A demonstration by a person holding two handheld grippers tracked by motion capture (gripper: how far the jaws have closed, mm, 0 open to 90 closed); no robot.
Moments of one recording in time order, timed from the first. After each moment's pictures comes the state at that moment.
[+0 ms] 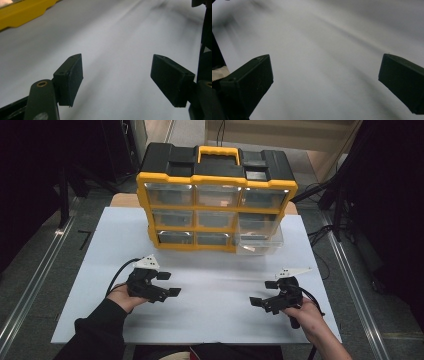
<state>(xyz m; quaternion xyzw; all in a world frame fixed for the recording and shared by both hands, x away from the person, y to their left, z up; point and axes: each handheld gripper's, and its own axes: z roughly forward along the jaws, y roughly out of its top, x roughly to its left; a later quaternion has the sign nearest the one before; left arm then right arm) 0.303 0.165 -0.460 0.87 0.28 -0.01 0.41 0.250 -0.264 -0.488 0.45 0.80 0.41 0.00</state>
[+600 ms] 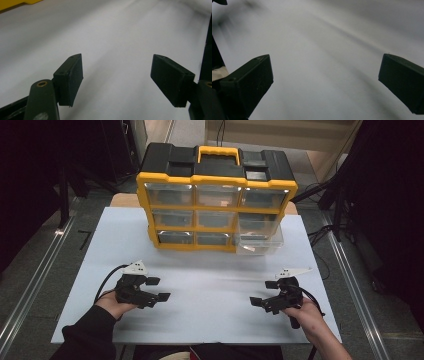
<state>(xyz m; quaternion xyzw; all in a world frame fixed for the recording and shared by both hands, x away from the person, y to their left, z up) 0.291 0.193 -0.467 0.86 0.31 0.00 0.40 0.250 -0.264 -0.488 0.45 0.80 0.41 0.00</state>
